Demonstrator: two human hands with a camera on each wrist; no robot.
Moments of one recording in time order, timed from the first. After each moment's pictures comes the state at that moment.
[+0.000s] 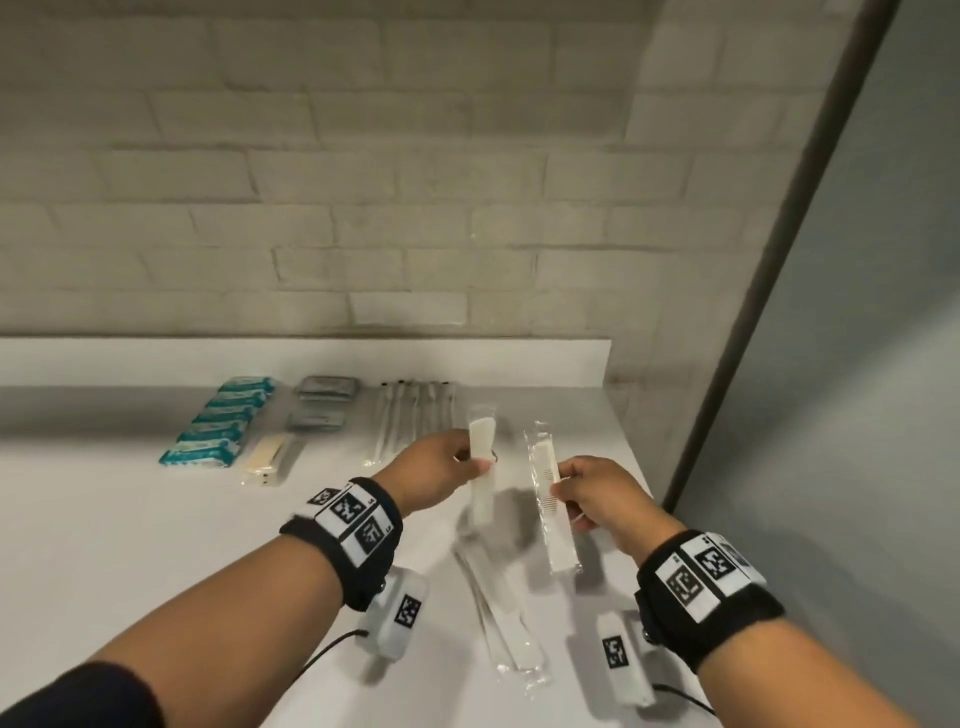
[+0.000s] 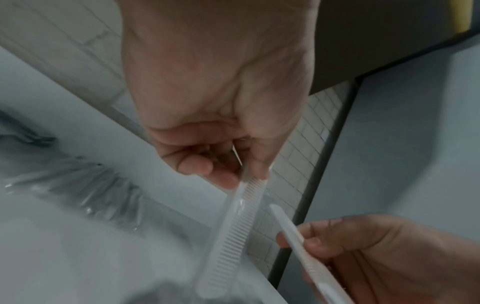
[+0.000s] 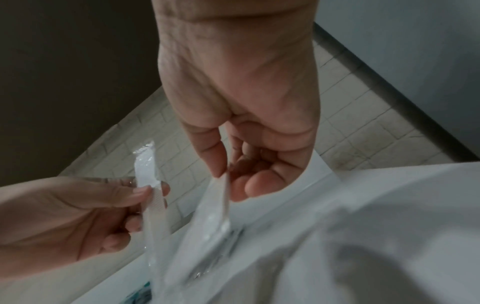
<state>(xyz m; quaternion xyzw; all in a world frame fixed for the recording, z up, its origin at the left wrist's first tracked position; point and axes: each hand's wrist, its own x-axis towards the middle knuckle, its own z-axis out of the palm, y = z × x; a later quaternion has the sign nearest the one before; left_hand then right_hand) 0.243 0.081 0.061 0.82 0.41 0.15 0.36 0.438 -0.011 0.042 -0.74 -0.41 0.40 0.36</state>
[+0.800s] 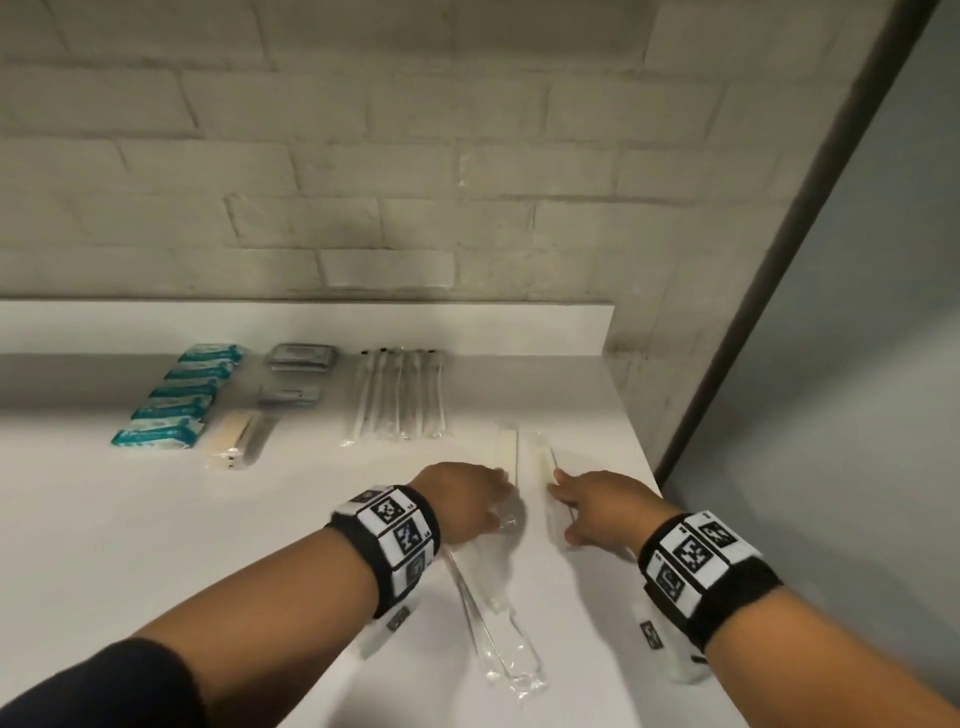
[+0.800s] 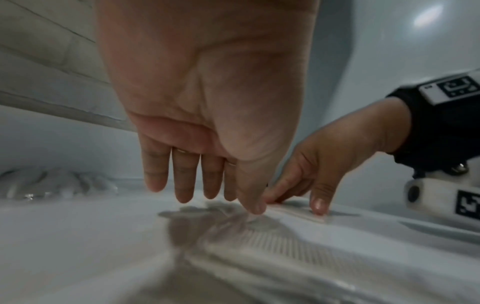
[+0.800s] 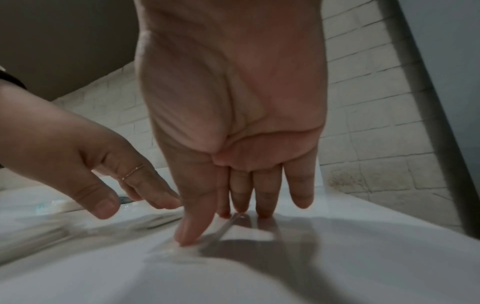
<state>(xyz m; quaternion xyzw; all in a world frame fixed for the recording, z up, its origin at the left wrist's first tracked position) 0.284 0.093 0.001 0.94 0.30 -0.15 0.07 0.463 0.006 0.017 -0.73 -0.64 0.21 -0.14</state>
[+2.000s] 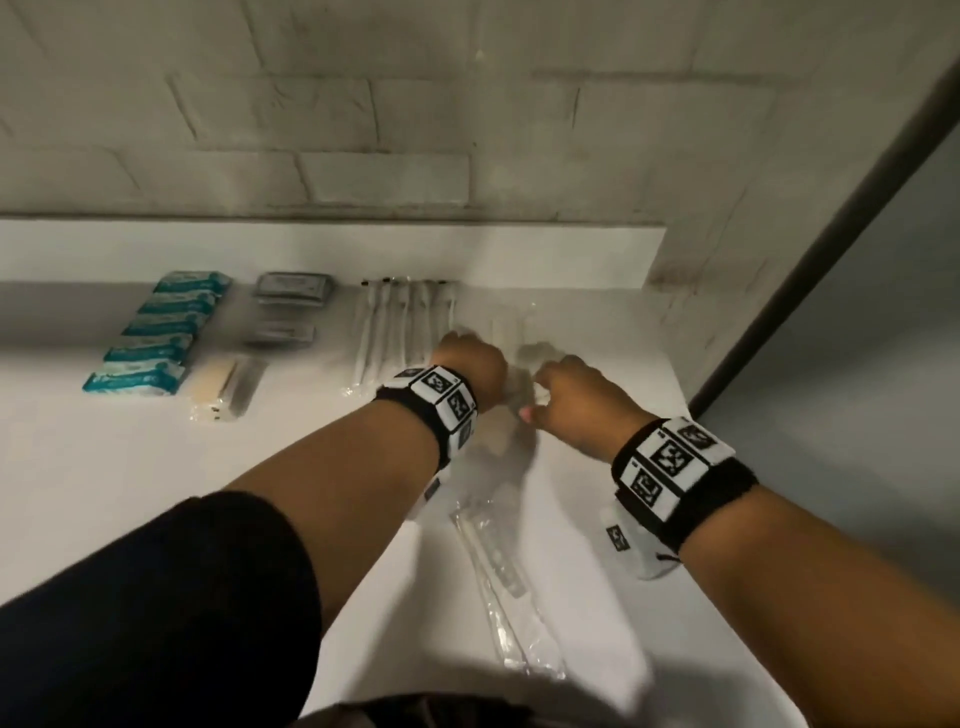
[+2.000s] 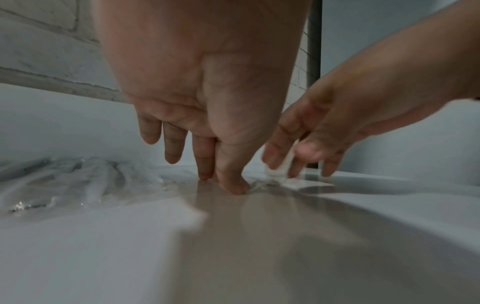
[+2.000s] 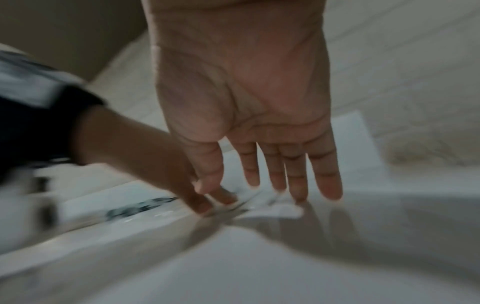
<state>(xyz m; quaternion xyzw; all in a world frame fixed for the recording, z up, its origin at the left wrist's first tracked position) 0.333 0.191 -0.010 0.90 0.39 -0.16 -0.06 0.443 0.092 0.011 -0.76 -0.61 0.21 0.05</state>
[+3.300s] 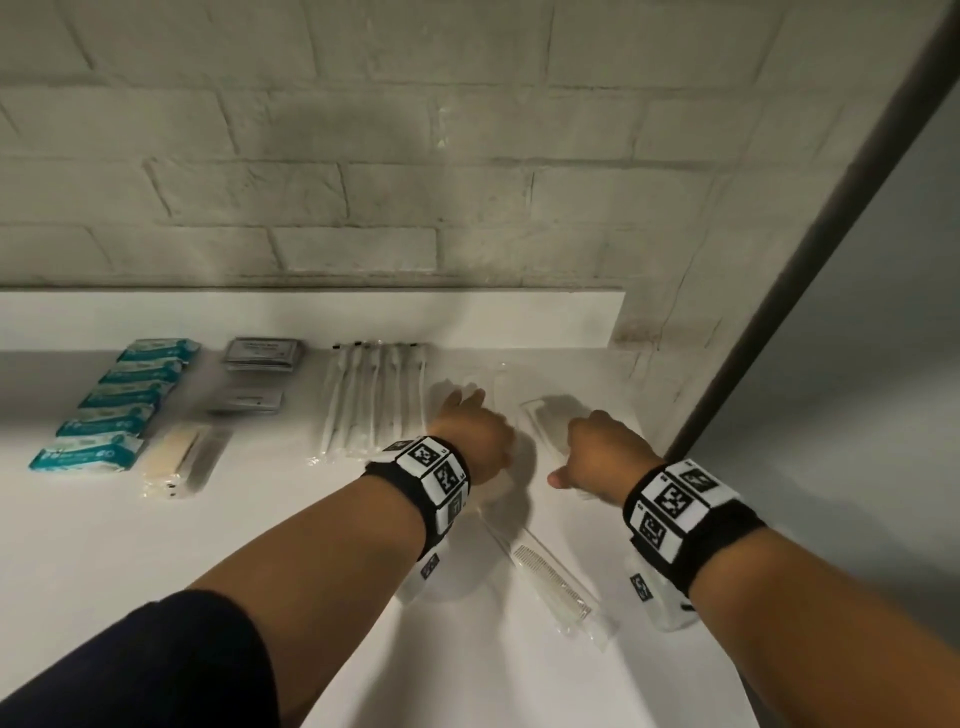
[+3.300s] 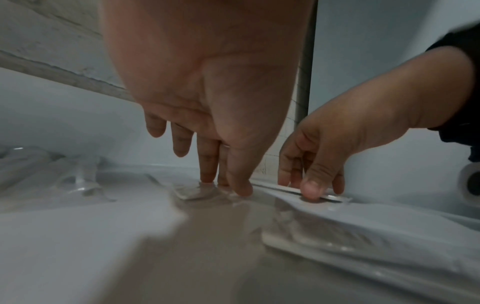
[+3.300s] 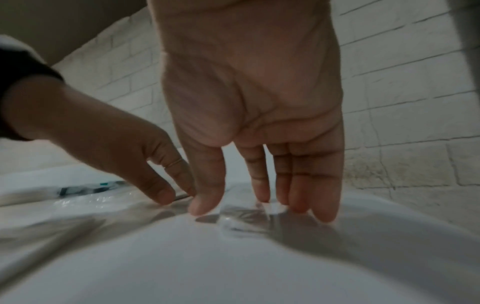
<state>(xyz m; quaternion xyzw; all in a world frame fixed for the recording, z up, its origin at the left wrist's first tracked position) 0.358 0.178 -0.002 0.92 0.35 -0.17 0.01 0.502 0.095 0.006 -0.82 -0.55 0.16 -0.04</state>
